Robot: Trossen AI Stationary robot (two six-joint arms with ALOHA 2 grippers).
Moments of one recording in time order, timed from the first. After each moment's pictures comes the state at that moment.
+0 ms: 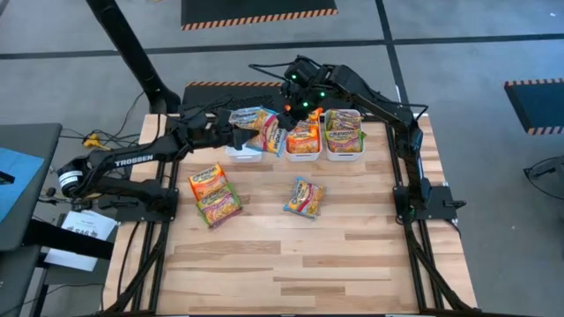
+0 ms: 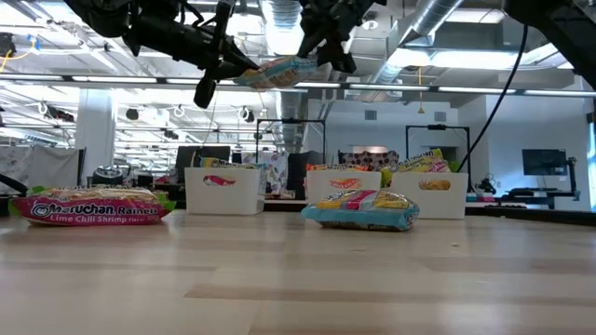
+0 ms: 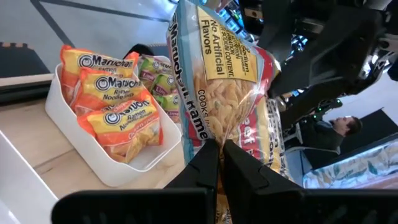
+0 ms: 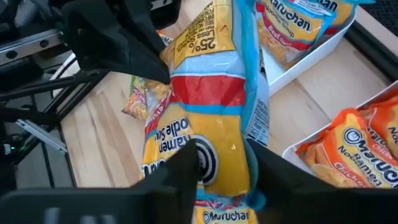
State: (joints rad) left arm 0.52 1.14 0.71 0.33 0.17 -0.76; right arm -0.47 2.05 2.33 -1.20 -0.38 0.31
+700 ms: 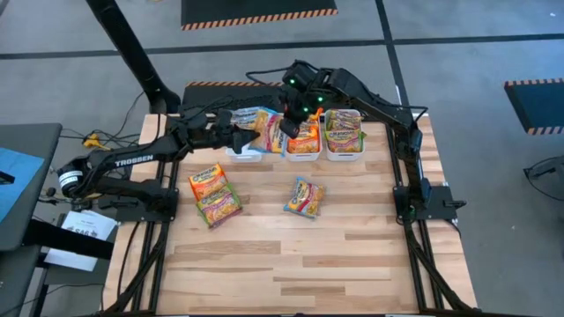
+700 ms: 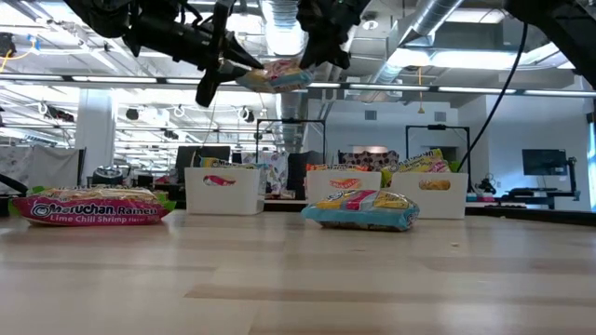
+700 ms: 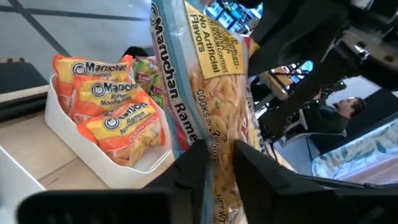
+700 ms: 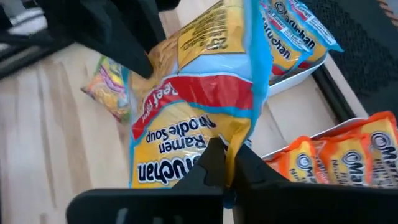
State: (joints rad) left arm 0.52 1.14 0.71 0.33 0.21 -0.66; right arm -0.43 2.05 2.33 -1.21 -0.24 0.05
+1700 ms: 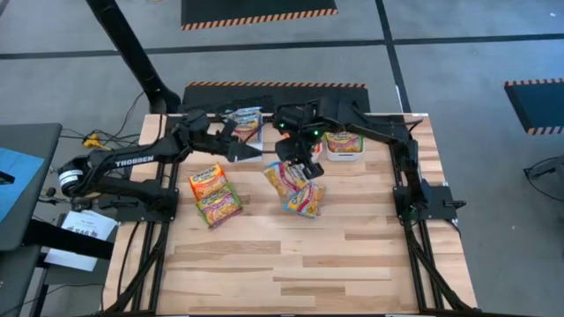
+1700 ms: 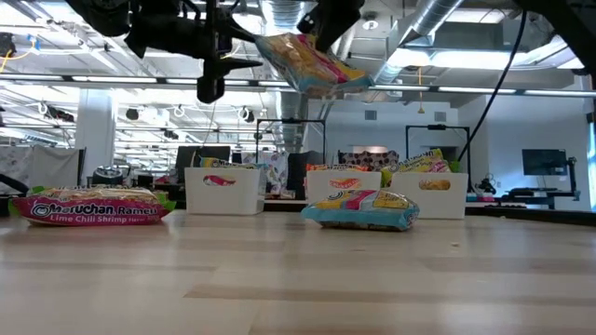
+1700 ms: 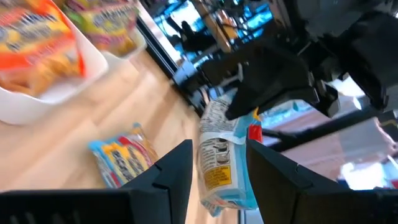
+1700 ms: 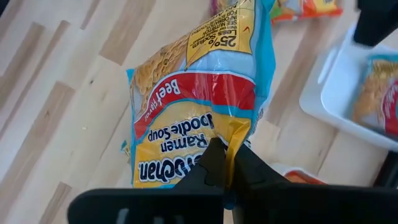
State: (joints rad) left arm 0.49 1.15 0.71 0.32 0.52 -0.89; right arm -0.20 2.05 2.33 -1.46 -0.23 -0.64
